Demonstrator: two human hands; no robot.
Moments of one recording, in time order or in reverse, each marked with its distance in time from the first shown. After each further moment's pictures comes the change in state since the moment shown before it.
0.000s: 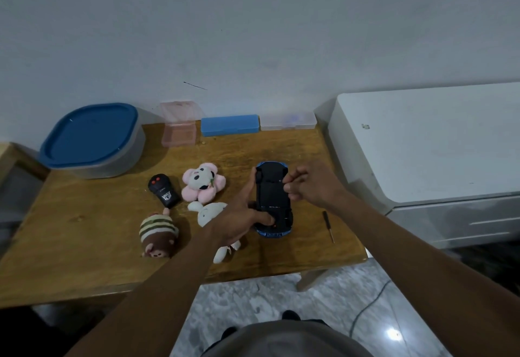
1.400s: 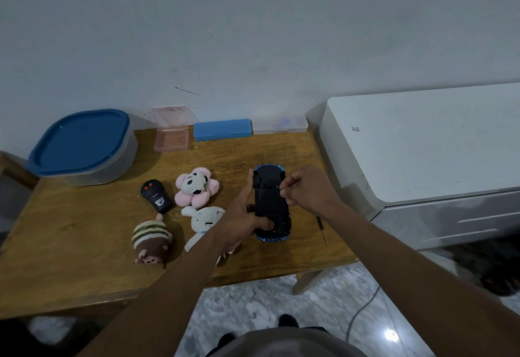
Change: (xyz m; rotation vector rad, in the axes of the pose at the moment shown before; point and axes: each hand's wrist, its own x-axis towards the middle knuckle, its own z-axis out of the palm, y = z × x) left_hand 0.005 -0.009 0.006 0.071 0.085 -0.031; right_hand -0.011 0.000 0.003 -0.170 0.092 -0.003
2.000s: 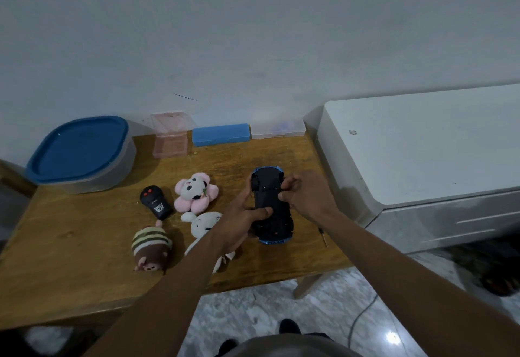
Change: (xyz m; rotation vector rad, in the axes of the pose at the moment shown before) left_hand 0.000 0.013 0.001 -0.169 -0.029 -0.009; right_hand 0.000 0.004 0.009 0.000 0.131 -0.028
